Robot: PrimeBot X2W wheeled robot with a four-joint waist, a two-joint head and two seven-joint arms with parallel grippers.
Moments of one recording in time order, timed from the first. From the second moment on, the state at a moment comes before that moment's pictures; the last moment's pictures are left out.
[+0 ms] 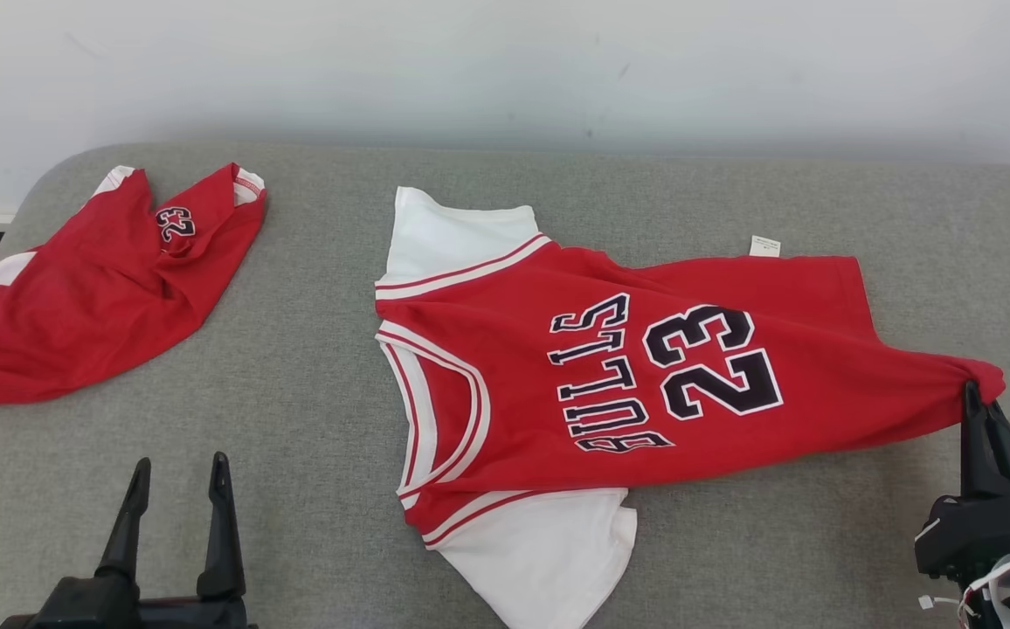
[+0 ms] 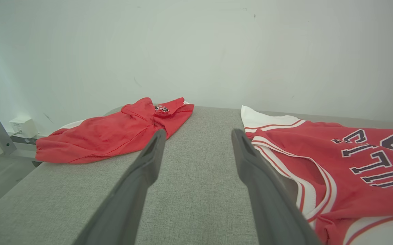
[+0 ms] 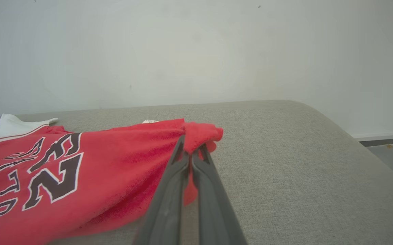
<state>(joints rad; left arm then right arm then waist) -0.03 0.07 0.09 0.10 -0.14 -0.13 -0.26 -0.18 -0.20 -0.18 0.30 0.19 0.13 -0.14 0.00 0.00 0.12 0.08</state>
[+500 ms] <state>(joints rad) -0.06 0.06 -0.01 0.13 -0.14 -0.13 -0.26 -0.43 -0.19 -0.06 0.43 0.13 0.13 -0.04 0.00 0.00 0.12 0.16</state>
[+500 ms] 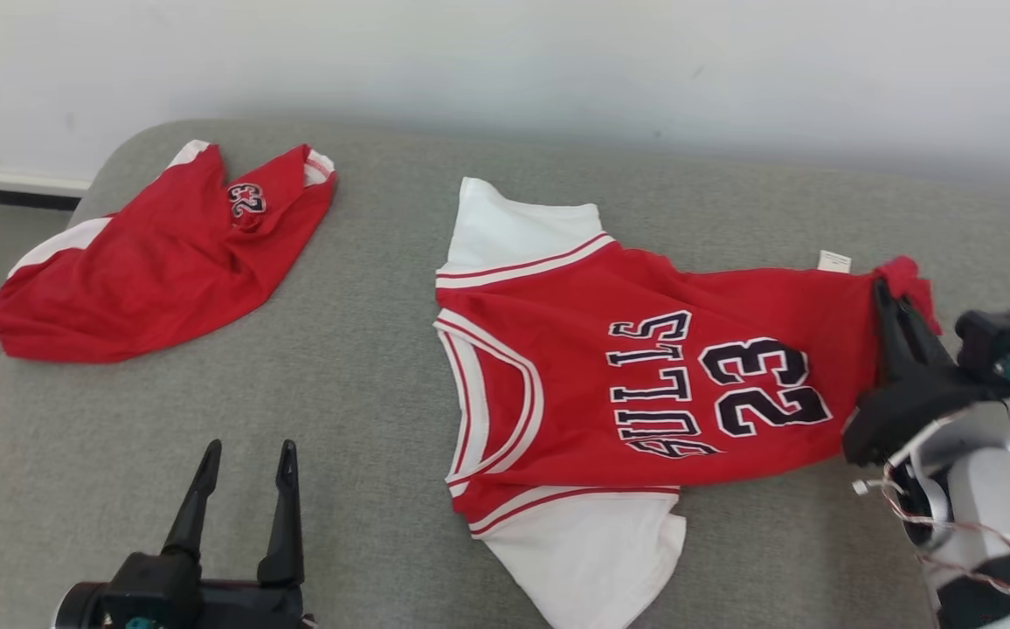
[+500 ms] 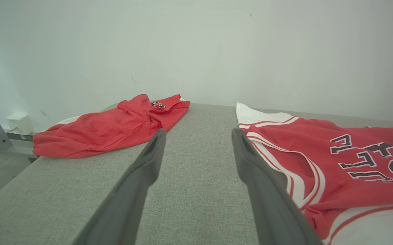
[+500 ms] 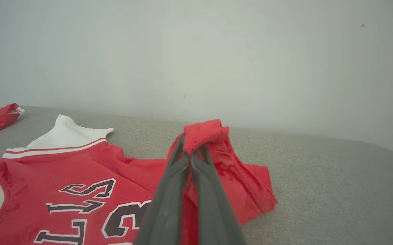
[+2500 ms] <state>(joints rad) -0.03 0.07 -0.01 0.16 -0.17 -0.13 -0.26 -0.31 -0.22 0.08 0.65 0.33 0.13 -0.26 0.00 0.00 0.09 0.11</state>
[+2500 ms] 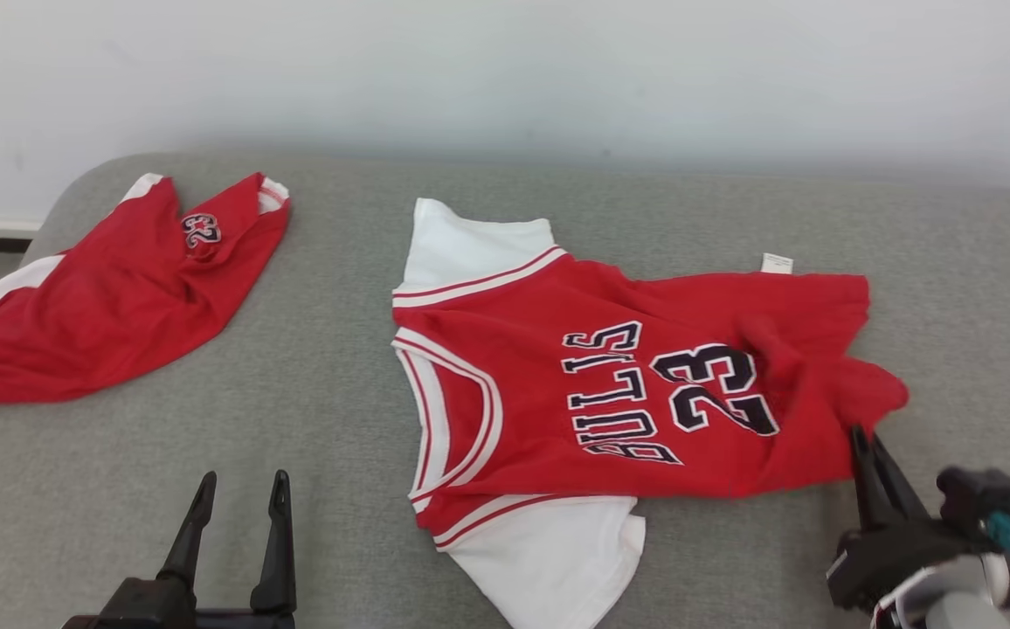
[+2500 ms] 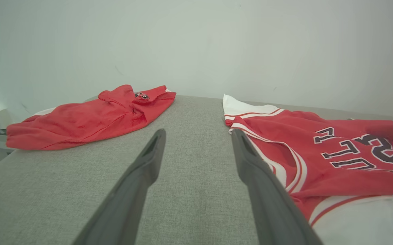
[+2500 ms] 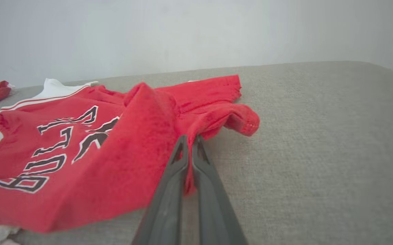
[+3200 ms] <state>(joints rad) 0.00 0.06 0.02 0.14 -0.16 -0.13 -0.26 0.01 -0.09 -0.13 0.26 0.19 0.13 -0.18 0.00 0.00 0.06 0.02</state>
